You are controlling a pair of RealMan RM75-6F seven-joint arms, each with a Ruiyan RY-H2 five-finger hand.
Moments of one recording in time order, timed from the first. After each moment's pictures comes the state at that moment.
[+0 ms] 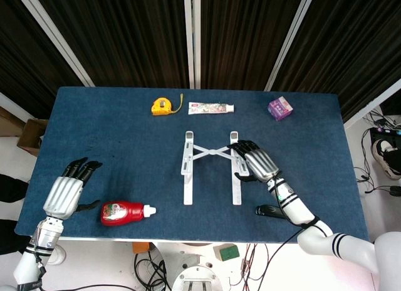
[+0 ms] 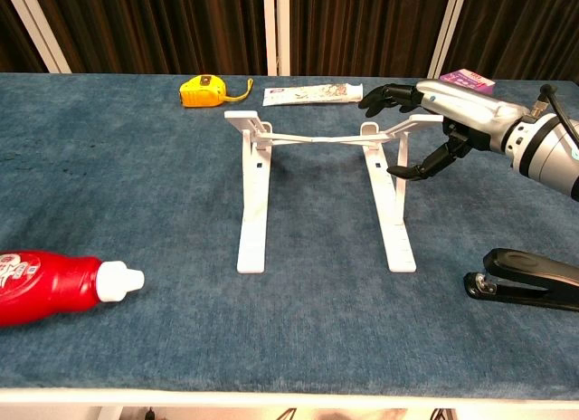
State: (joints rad) left arm -0.23 -1.24 0.00 -1.65 1.56 1.39 0.08; right arm 0.68 -1.61 0.13 -1.22 -1.47 1.00 0.24
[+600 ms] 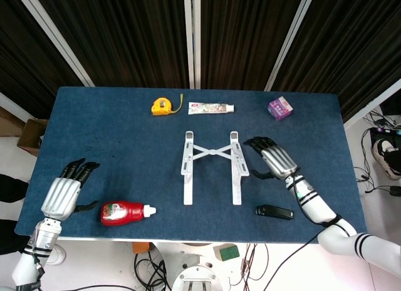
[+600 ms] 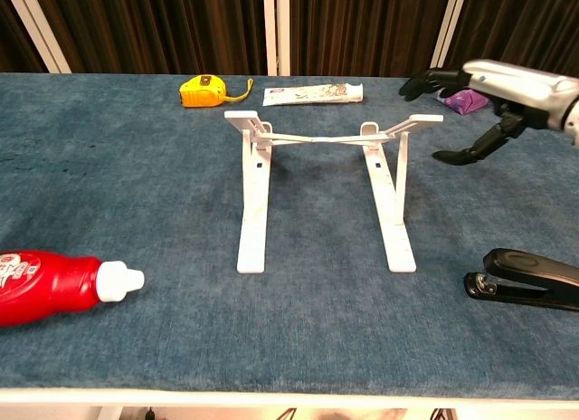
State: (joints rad) left arm -0.22 -1.25 0.00 -1.63 1.56 1.40 0.06; right arm 0.66 -1.44 0.09 -1.28 -1.49 0.99 0.28
